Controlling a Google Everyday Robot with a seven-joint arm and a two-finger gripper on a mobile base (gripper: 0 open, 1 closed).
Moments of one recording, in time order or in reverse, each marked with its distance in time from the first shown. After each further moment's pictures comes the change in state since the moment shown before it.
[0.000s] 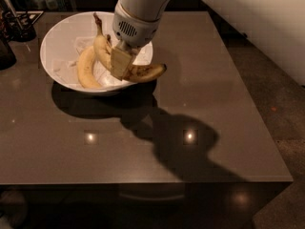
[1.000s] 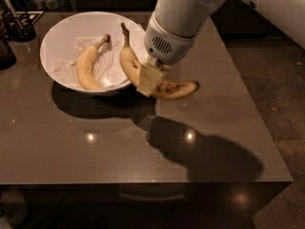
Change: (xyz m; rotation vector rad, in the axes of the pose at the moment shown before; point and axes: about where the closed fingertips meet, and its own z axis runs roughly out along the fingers) arm 0.071 0.025 -0.026 0.025 0.026 0.048
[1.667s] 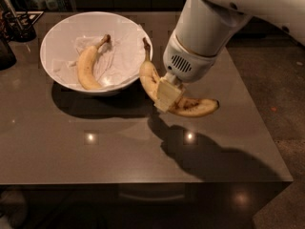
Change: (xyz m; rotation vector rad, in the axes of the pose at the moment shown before) arm 0.053 0.011 -0.002 0.024 0.056 0.114
